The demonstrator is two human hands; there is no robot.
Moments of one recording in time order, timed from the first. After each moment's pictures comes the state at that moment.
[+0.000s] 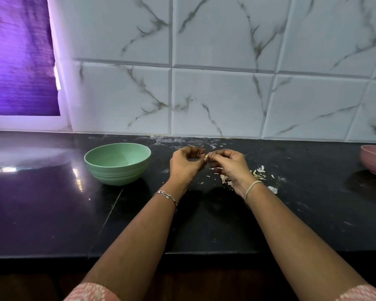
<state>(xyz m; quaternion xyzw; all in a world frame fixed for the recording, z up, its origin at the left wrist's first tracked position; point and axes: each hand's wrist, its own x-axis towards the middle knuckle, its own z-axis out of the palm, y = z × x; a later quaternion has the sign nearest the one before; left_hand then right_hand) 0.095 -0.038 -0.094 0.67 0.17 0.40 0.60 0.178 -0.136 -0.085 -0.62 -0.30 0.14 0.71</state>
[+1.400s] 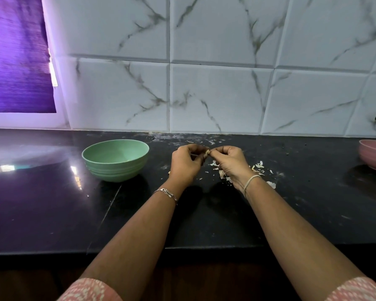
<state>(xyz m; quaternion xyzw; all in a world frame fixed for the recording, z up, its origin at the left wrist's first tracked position) 0.096 -0.040 -0.095 0.78 0.17 0.41 0.45 0.175 -0.137 -0.082 -0.69 -0.30 0.07 0.66</state>
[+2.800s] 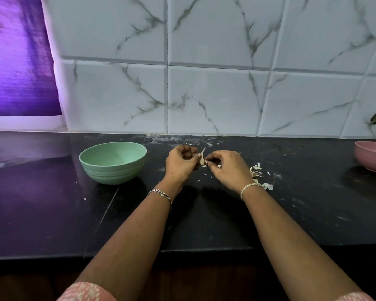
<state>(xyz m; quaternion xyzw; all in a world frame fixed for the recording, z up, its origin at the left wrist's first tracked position) 0.103 -0.030 -0.101 0.66 0.18 0.40 0.61 0.189 -0.149 -0.091 -0.80 -0.47 -0.16 0.33</state>
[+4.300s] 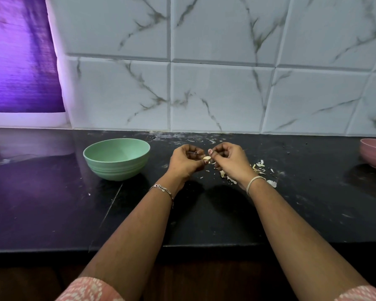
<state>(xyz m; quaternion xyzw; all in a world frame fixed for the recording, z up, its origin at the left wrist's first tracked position) 0.094 -0.034 -0.097 0.67 0.16 0.33 0.65 0.190 -0.140 -0.089 -0.72 -0.39 0.02 0.57</state>
